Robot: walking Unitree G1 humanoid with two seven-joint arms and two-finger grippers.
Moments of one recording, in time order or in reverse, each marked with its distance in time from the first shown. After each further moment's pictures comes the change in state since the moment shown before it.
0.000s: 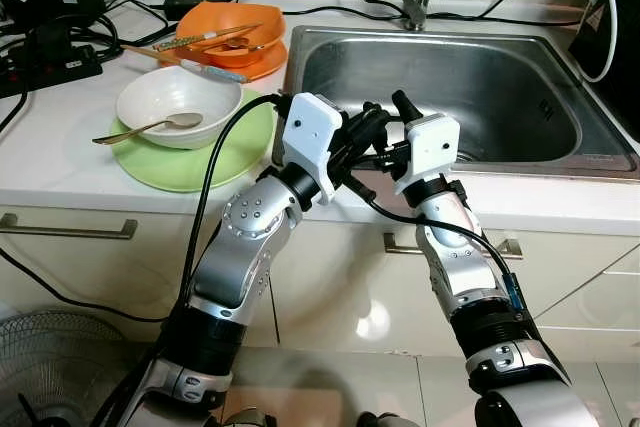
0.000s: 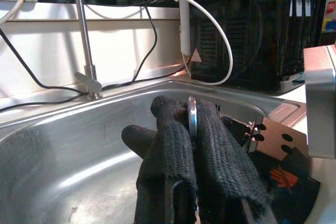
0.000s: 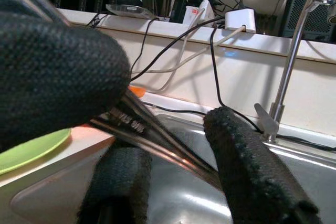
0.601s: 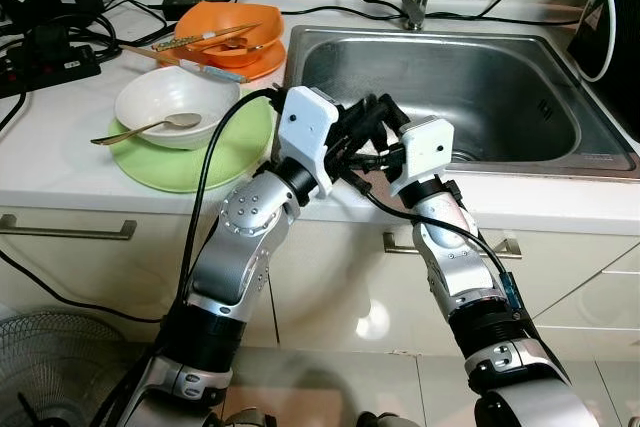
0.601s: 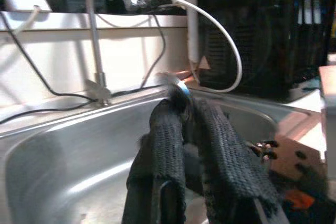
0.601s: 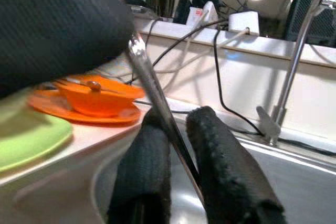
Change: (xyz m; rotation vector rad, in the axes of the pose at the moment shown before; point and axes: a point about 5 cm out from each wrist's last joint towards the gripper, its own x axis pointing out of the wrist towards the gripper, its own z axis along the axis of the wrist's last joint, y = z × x) left arm 0.000 0.006 0.006 0.013 -0.039 0.048; right arm 0.000 -0.003 0.000 -0.016 -0.004 -0.003
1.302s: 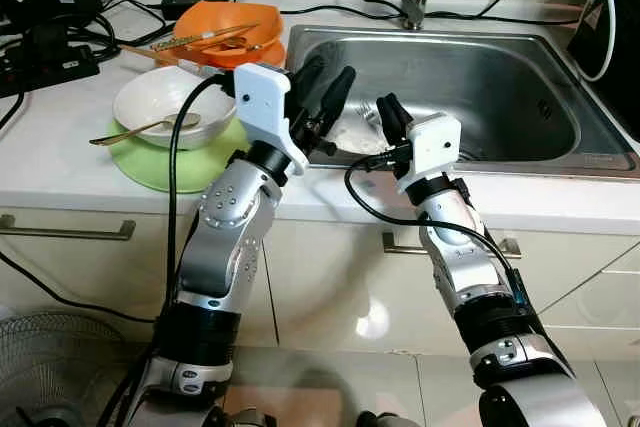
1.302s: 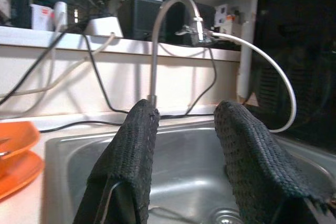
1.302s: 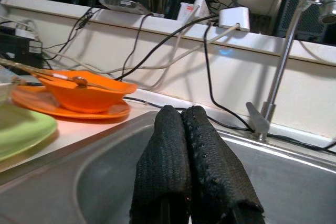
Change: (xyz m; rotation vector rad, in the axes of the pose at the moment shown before) left arm -0.009 0.028 0.014 -0.044 -0.102 0.216; right arm 0.001 -0.008 -0.002 -0.008 0.010 -0.031
